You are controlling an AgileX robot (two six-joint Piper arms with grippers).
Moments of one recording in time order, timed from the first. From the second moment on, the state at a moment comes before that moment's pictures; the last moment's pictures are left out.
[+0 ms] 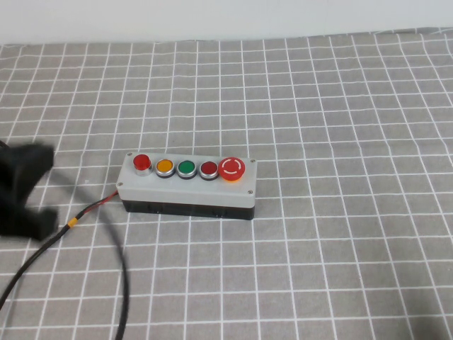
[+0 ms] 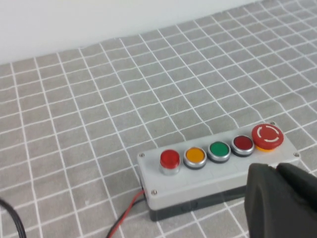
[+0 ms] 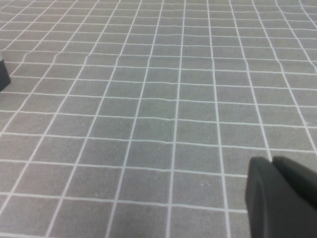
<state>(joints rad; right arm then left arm) 0.08 -0.01 0.03 0.15 0.34 -0.11 -0.29 0.75 -0.76 -0.24 0.49 0.37</state>
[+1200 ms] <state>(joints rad) 0.08 -0.01 0.03 0.15 0.34 -0.11 -0.29 0.23 0.01 -0.26 -0.08 0.26</state>
